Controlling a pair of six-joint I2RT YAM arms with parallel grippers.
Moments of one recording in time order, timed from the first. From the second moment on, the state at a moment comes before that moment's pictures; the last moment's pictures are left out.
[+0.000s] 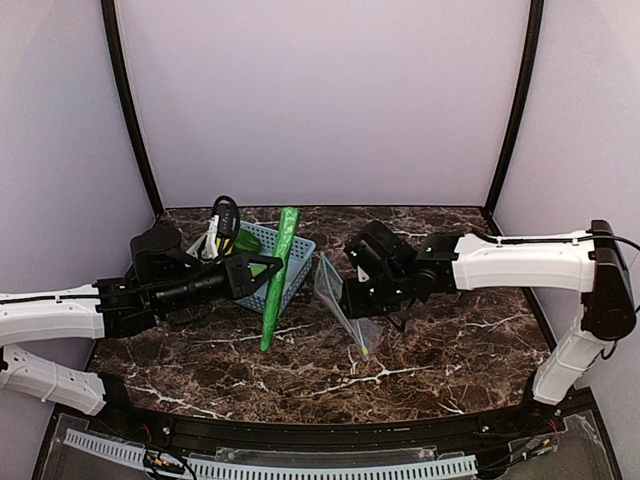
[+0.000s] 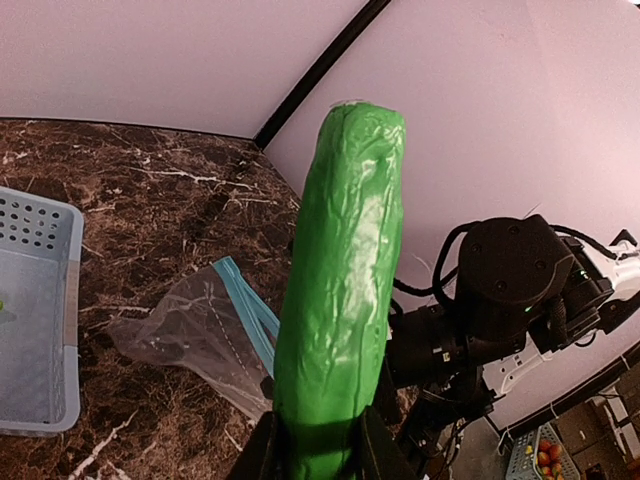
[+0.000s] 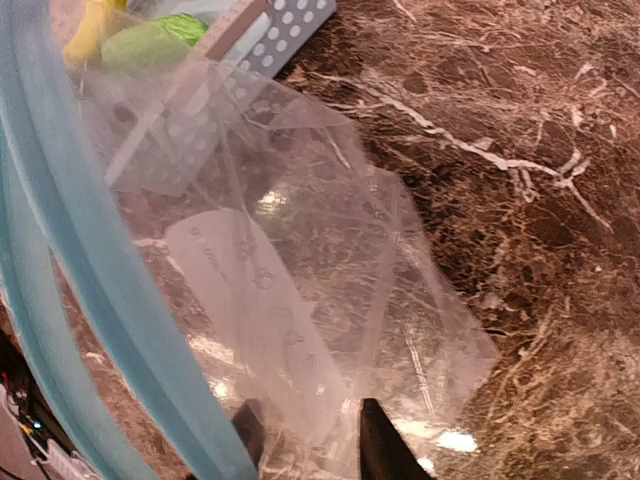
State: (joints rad) left arm -0.92 1.07 0.68 0.24 0.07 -0.68; right arm 1.04 1.65 1.24 -0.59 0.16 0.75
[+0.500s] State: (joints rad) left arm -0.92 1.02 0.61 0.20 0.07 -0.75; right arm 1.05 1.41 1.18 -0.49 -0.05 0.70
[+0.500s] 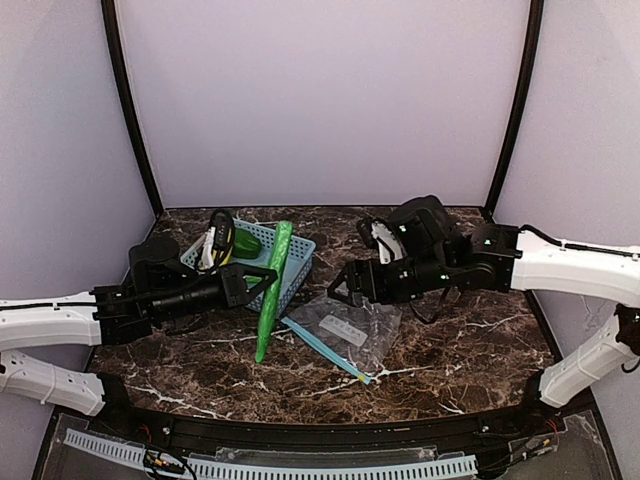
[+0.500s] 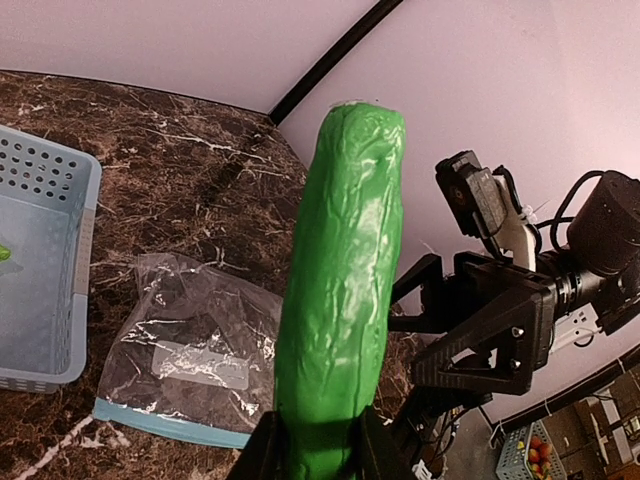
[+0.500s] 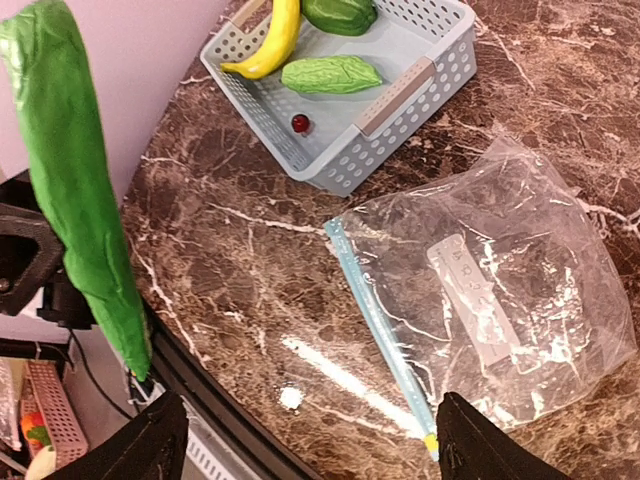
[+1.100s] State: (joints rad) left arm -0.97 1.13 0.62 0.40 0.22 -0.77; right arm 1.04 1.37 1.07 0.00 -0.20 0.81
